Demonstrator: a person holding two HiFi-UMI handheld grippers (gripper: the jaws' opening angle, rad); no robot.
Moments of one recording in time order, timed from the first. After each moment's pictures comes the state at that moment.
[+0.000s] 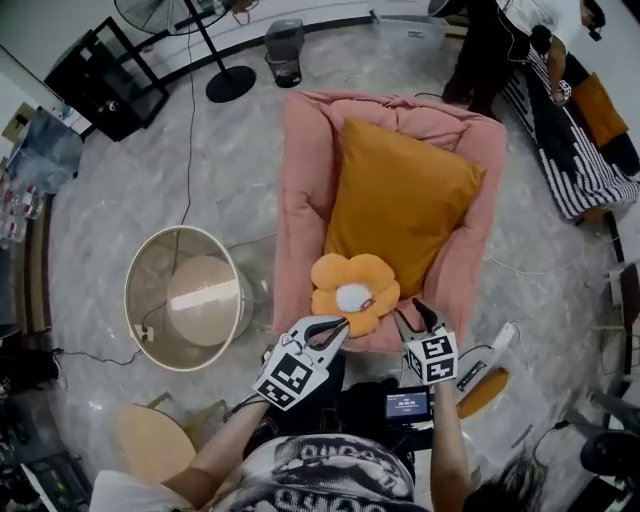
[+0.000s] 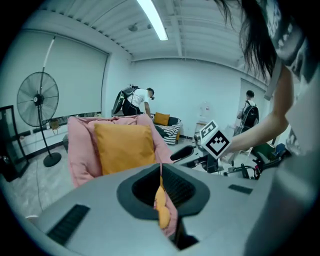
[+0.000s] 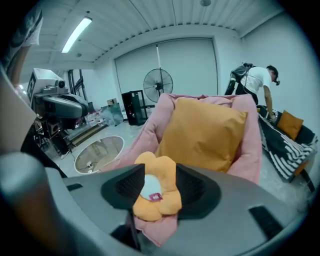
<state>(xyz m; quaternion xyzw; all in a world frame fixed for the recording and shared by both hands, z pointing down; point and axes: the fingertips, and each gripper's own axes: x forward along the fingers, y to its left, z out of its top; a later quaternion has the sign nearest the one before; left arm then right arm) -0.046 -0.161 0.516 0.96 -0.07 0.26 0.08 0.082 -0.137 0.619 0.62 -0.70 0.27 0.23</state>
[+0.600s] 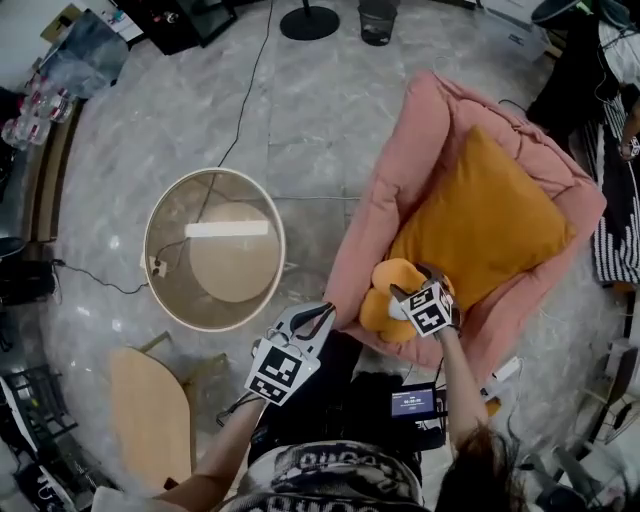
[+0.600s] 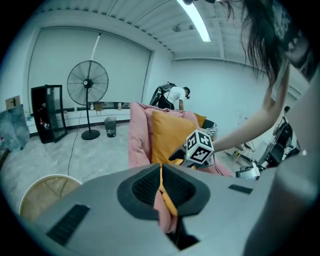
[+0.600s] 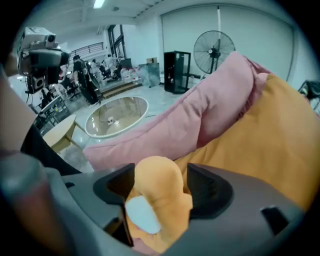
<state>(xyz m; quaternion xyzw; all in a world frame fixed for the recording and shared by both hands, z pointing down) -0.197 -0.285 0.563 0.91 -0.26 0.27 0.18 -0.036 -0.308 0.747 0.38 -0.77 0.24 0.46</state>
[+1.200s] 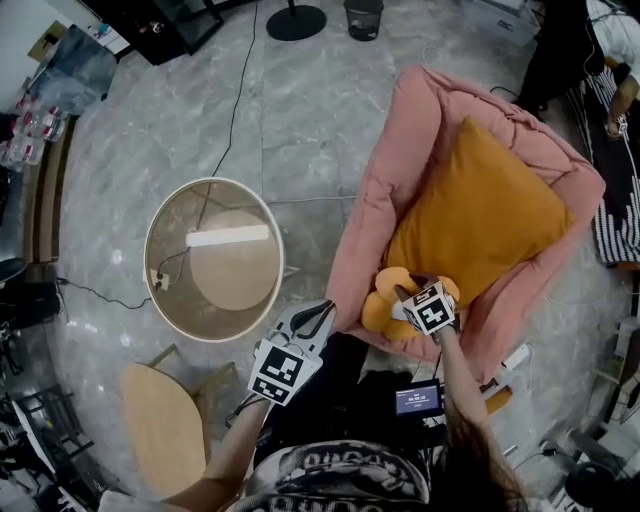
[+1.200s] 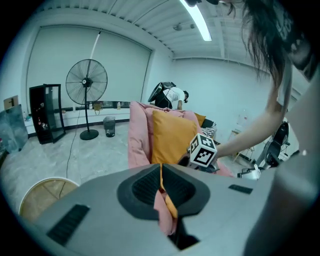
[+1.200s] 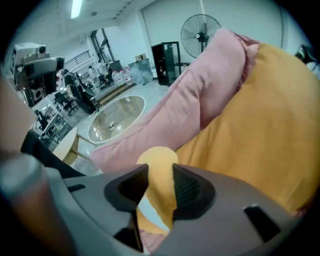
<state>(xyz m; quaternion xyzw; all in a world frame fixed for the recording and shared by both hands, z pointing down) -0.202 -0.300 0.565 0.91 -0.25 0.27 0.18 -0.046 -0.287 0.762 0.38 -0.75 0.34 0.43</state>
